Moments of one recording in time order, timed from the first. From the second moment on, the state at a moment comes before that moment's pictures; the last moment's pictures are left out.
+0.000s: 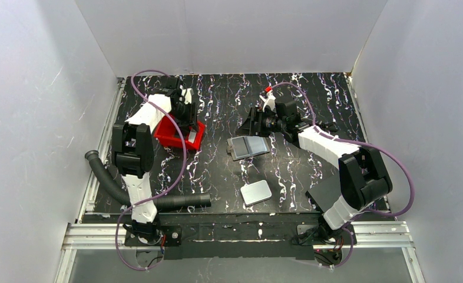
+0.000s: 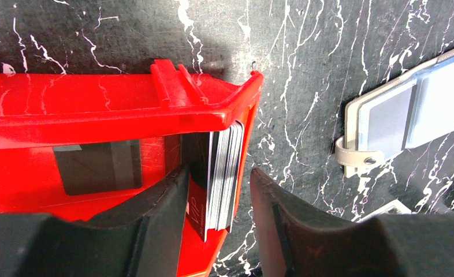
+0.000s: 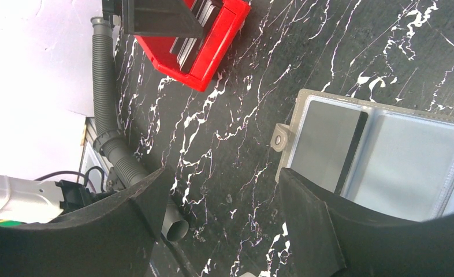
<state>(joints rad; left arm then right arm) -0.18 2.01 1.61 -0.85 0.28 -0.18 0.50 1.61 1.03 0.05 -0.56 0.58</state>
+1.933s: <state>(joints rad) -0.17 2.00 1.62 -0.87 0.30 -0.18 0.51 1.61 1.03 0.05 -0.56 0.58</state>
